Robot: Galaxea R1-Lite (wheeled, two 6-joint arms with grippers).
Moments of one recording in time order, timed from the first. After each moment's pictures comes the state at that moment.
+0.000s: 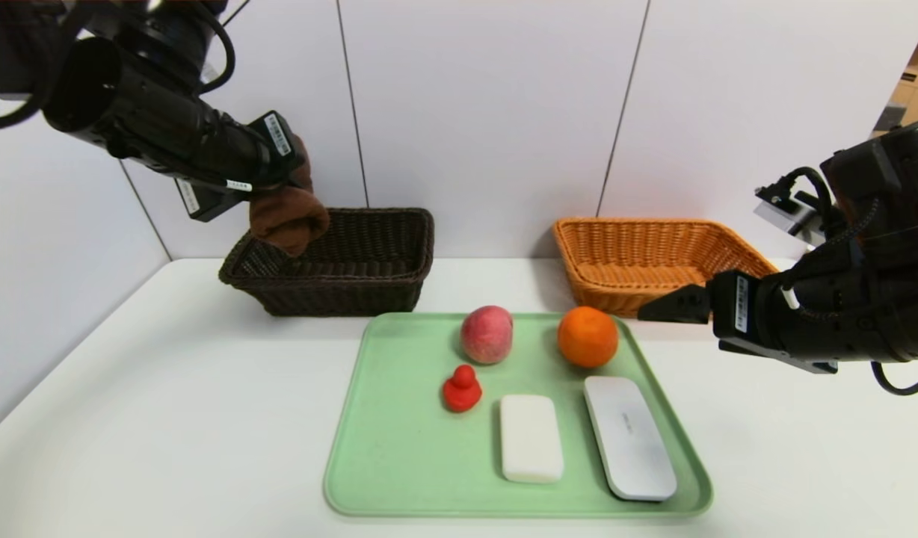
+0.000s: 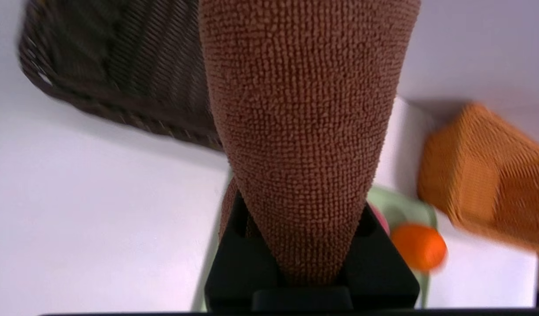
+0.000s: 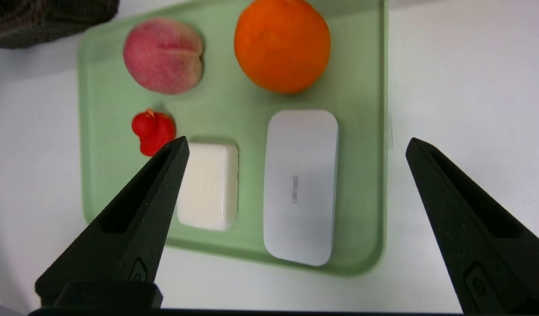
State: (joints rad) left arm -0.32 1.82 -1.94 0.71 0.15 -0.73; right arm 0.41 1.46 -1.10 0.35 0.01 0.55
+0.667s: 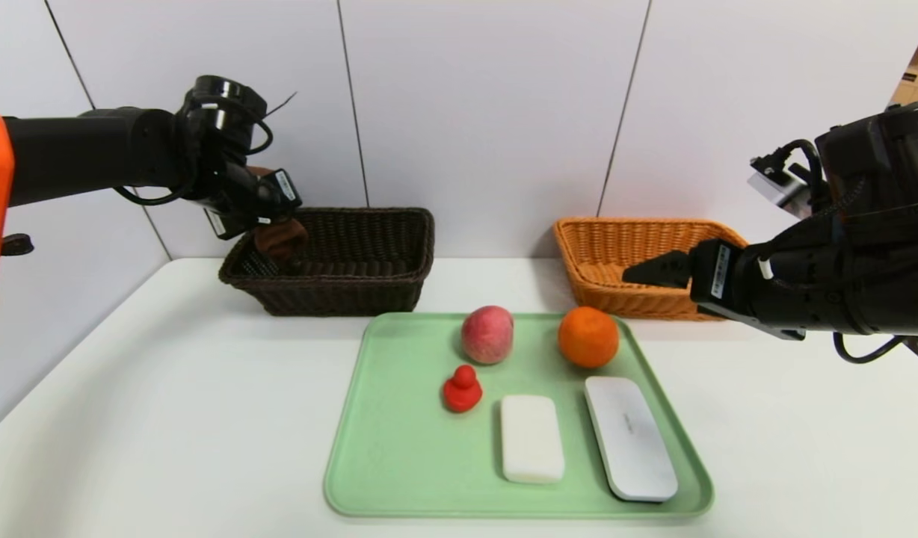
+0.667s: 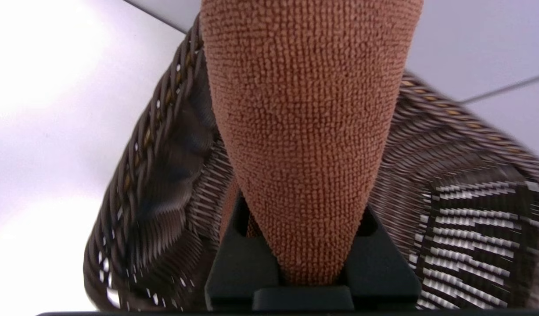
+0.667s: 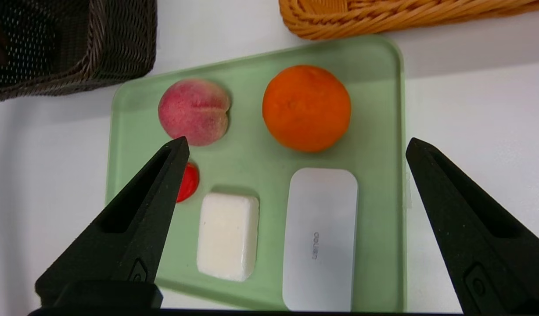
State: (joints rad) left arm -0.14 2.10 -1.94 0.43 0.21 -0.58; right arm 0.41 1.49 -1.09 0.19 -0.03 0.55
